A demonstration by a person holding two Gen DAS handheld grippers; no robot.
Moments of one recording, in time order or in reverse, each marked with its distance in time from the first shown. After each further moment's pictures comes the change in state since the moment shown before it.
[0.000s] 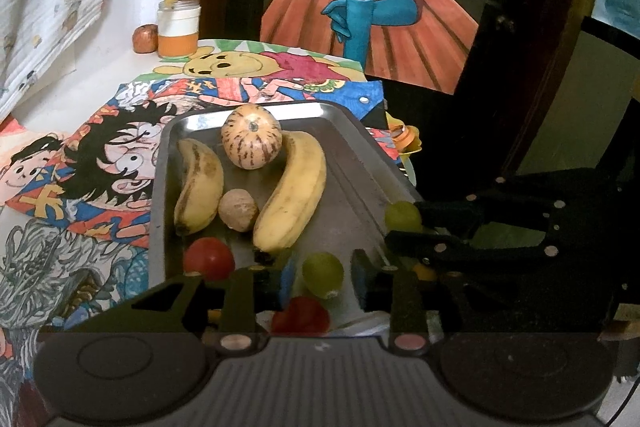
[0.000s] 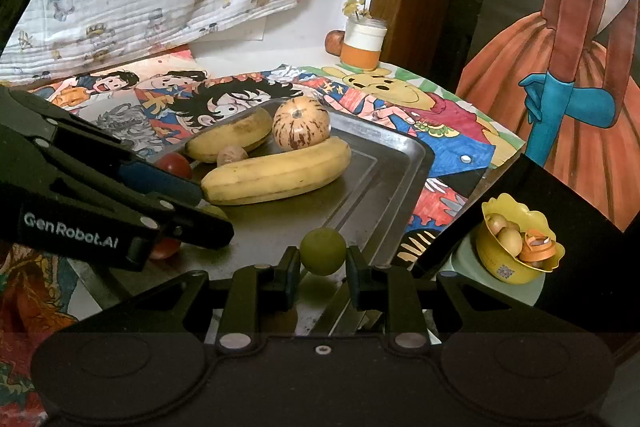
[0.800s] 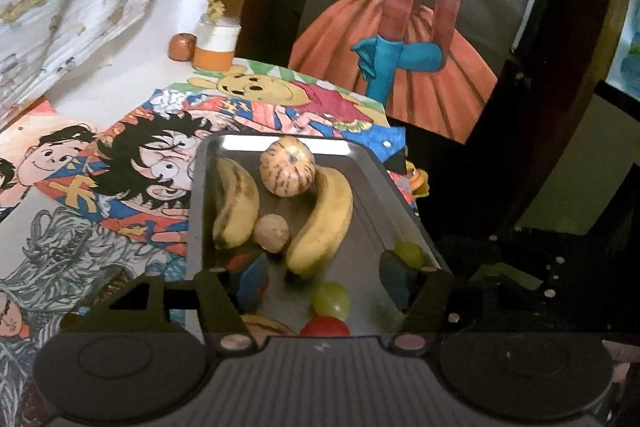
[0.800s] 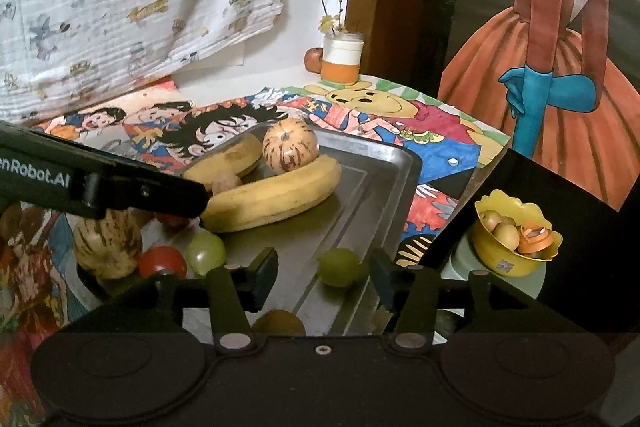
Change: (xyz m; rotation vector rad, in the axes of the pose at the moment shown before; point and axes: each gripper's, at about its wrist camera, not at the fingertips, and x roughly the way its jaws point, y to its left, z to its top) left arm -0.027 0.023 0.002 -0.145 -0.105 0.001; right arm -0.009 0.001 0.001 0.115 -0.057 -0.027
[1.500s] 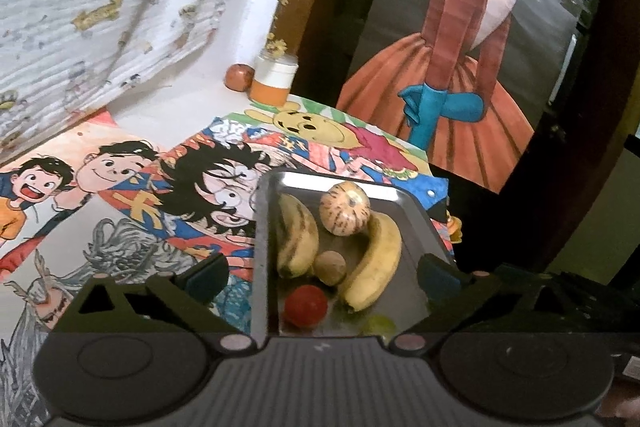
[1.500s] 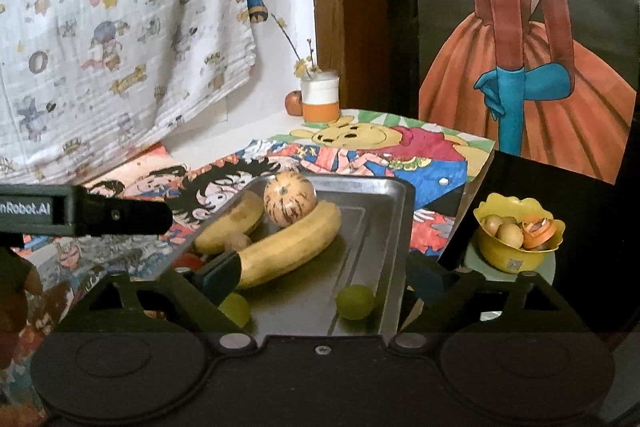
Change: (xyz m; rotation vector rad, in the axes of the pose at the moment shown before) left arm -0.026 0.024 0.004 -0.096 -0.116 0.103; right arm -0.019 0.001 0.011 0.178 -0.114 -0.011
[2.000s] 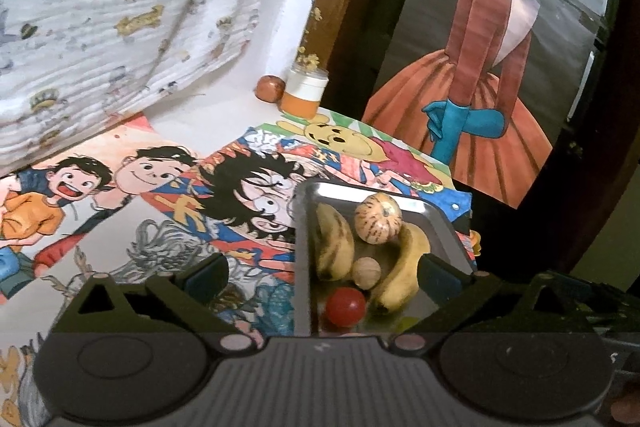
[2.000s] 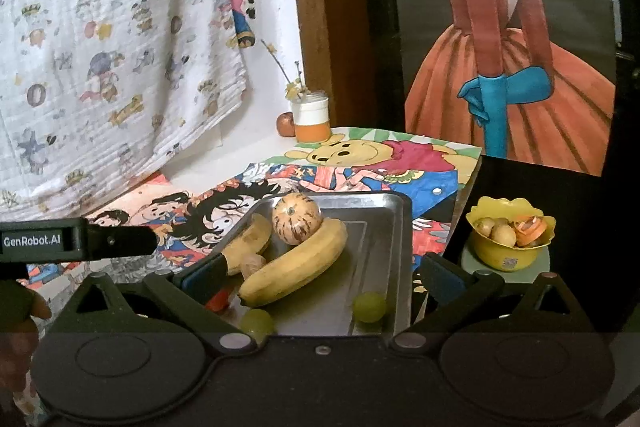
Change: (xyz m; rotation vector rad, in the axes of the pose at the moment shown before) left arm -0.019 0.022 -0.002 -0.032 -0.038 0.056; right arm -0.024 0.015 0.002 0.070 -0.053 -0.040
